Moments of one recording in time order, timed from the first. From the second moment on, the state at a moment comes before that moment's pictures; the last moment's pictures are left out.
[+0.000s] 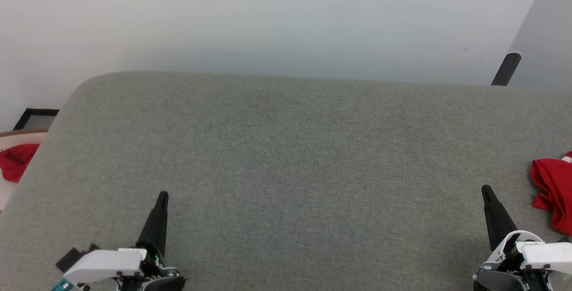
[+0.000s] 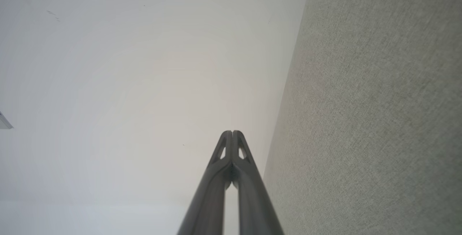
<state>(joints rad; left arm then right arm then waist) -0.10 0.06 0.11 0.25 -1.62 -0.13 0.11 -0.11 -0.05 -0.11 0.25 1.61 0.13 0.11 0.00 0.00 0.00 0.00</state>
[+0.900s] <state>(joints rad) -0.10 0.05 0.11 0.25 -1.62 -0.13 0.11 -0.11 -0.05 -0.11 0.25 1.61 0.13 0.11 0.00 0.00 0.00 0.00</state>
